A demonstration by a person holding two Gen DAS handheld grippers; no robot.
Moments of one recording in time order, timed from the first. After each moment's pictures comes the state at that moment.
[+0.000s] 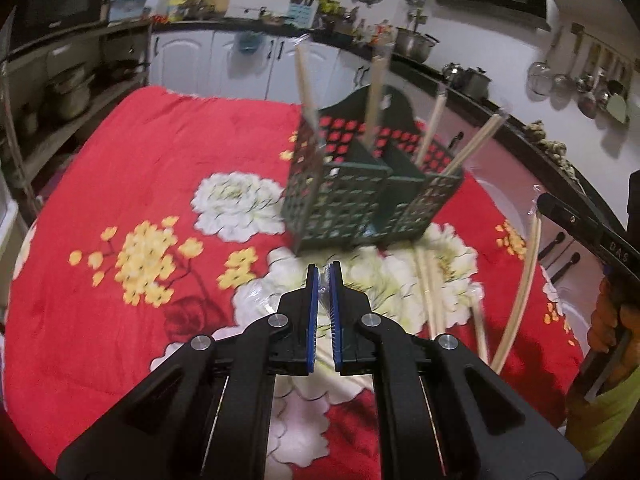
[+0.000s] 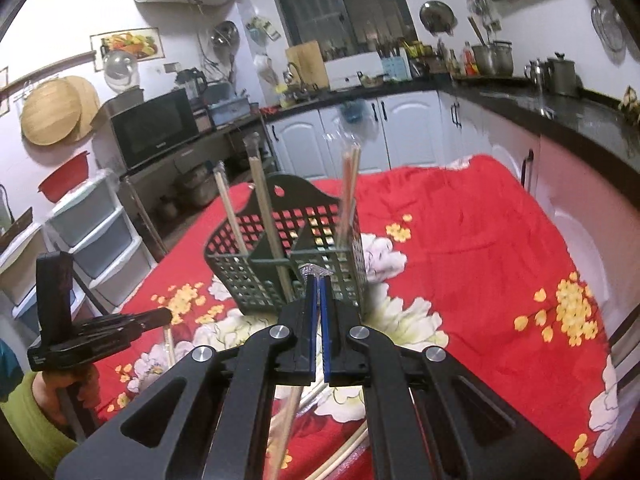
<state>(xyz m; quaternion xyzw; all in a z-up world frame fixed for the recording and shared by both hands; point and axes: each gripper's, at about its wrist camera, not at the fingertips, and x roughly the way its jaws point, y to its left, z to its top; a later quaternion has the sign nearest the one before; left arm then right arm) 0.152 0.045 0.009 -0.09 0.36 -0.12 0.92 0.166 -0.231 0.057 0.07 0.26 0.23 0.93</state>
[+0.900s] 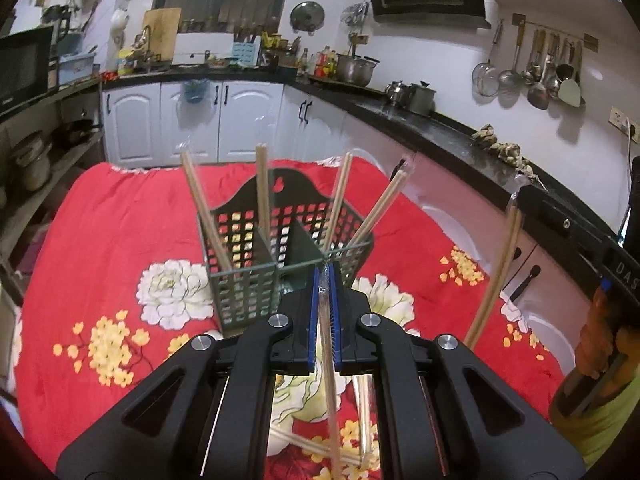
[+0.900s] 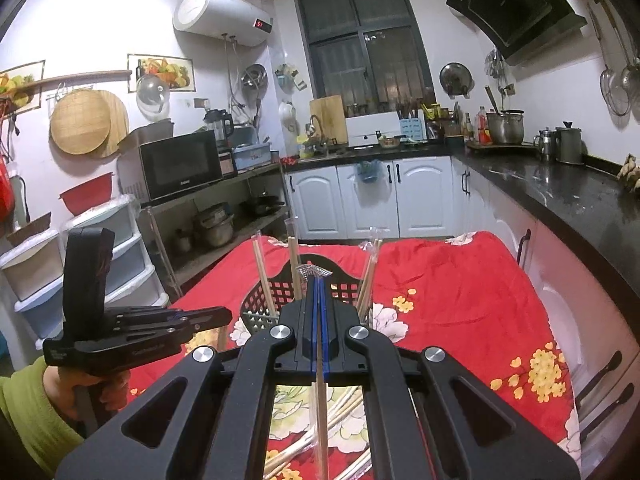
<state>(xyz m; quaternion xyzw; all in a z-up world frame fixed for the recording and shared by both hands) 0.164 -0.016 0.077 -0.04 0.30 -0.18 0.94 0.130 -0.237 0.117 0.05 0.17 0.24 0.95</state>
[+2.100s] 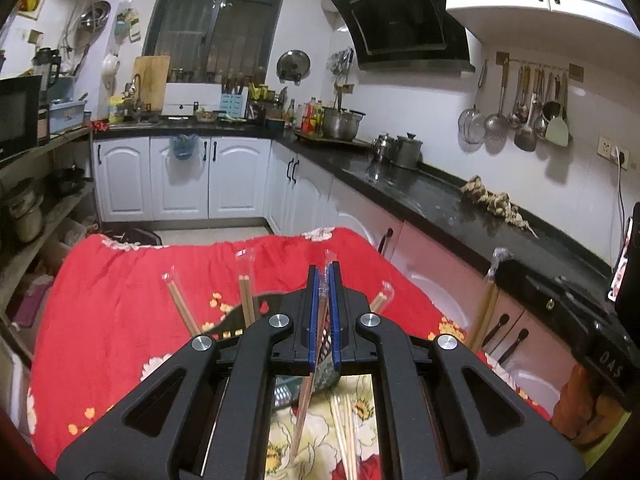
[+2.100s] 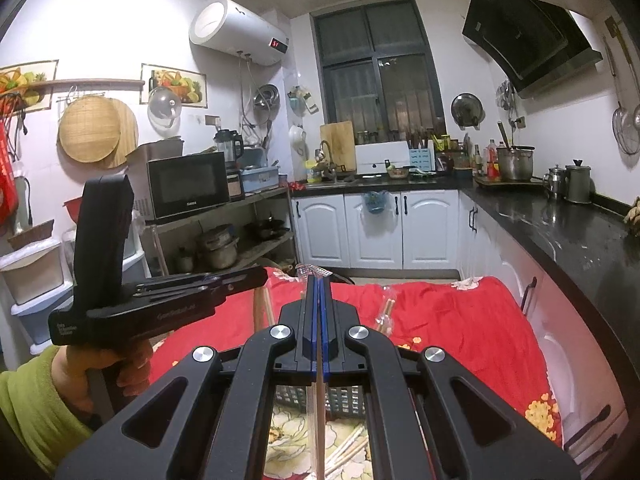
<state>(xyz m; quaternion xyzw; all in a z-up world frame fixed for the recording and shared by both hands) 0.197 -0.026 0.147 -0.05 0.21 -0.20 0.96 0.144 -0.216 0.163 0.03 0.12 0.25 0.96</state>
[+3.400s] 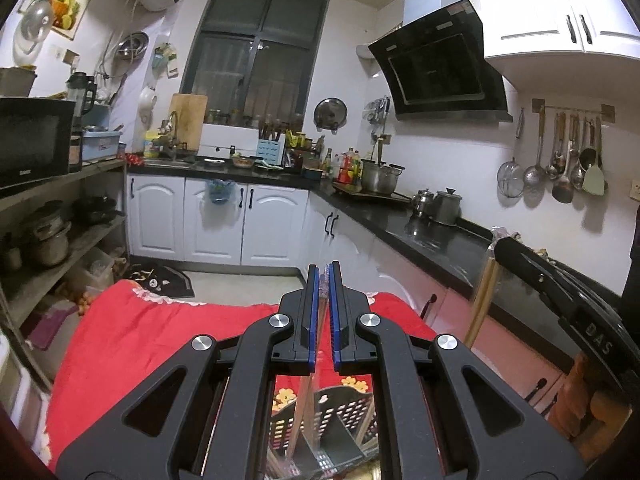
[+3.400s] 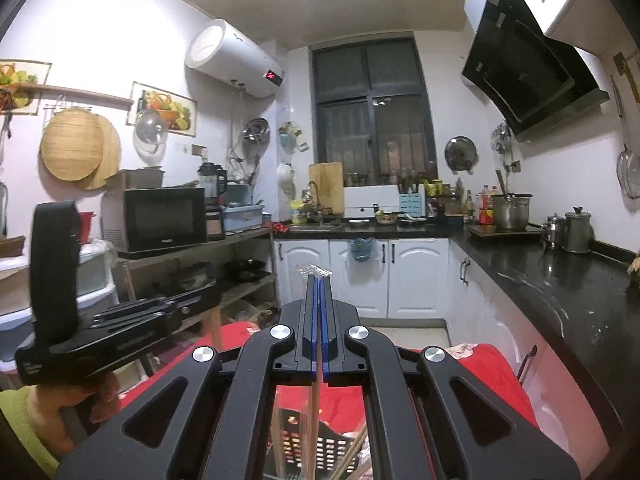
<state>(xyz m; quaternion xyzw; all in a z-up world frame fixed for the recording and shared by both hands) 0.247 0.007 0.177 -0.07 0.13 -0.13 0.98 0.234 -0.195 0.194 0.02 0.05 0.21 0.98</state>
